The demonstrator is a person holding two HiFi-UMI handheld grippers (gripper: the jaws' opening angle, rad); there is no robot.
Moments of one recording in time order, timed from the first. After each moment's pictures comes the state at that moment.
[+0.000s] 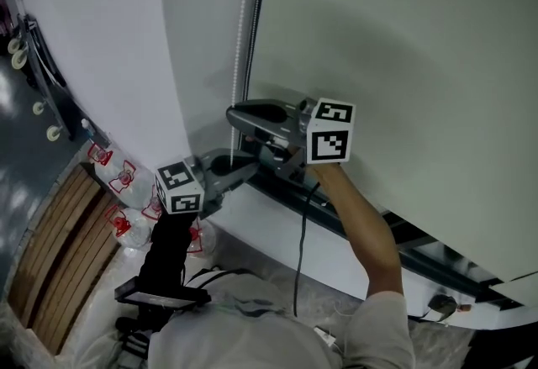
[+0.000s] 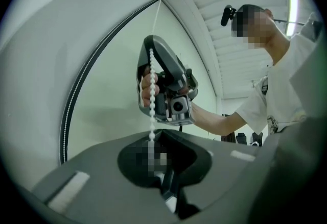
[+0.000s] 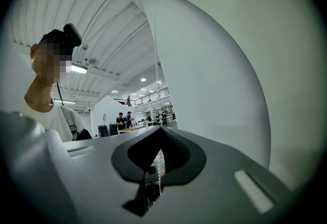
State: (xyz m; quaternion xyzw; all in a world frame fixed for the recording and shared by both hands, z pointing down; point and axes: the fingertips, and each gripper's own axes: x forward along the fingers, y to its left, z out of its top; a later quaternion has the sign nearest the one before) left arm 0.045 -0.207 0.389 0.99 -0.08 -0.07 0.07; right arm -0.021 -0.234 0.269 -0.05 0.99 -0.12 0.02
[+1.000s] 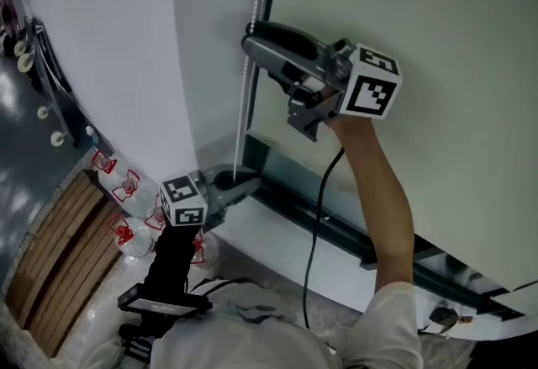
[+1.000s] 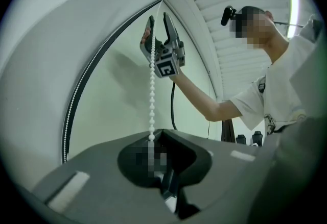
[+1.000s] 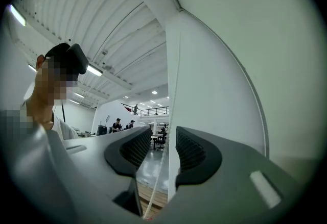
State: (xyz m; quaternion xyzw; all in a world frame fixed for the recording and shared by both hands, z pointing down) left arm 0.044 -0.208 0.392 0.99 -0.09 -0.07 0.08; right arm -0.010 -0.256 0.108 -0.02 0.99 0.00 0.11
